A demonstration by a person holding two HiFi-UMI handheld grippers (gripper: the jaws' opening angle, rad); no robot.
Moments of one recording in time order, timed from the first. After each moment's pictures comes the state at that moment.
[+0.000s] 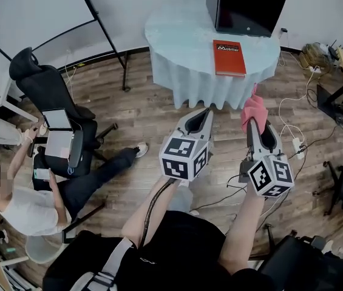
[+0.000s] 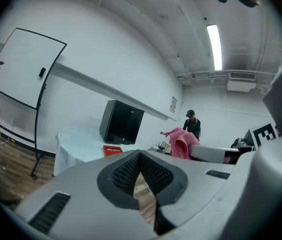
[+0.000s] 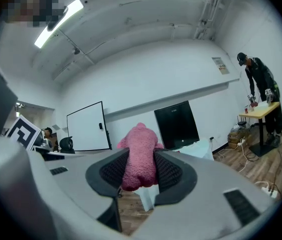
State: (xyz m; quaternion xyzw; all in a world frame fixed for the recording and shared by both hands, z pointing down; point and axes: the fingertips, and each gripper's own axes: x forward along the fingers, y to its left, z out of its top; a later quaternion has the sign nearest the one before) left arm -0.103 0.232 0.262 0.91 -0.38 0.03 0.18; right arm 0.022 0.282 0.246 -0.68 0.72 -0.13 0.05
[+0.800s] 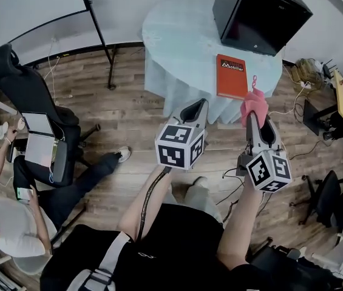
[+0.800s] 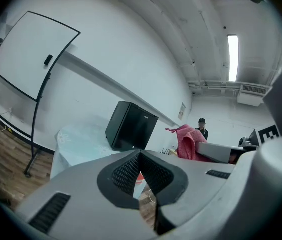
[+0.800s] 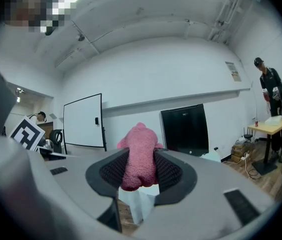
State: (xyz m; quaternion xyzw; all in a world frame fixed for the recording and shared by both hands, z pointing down) left arm -0.127 0.069 0.259 0.89 -0.39 0.00 0.23; right arm 0.007 0.125 0.216 -0.68 0.72 -0.09 0.00
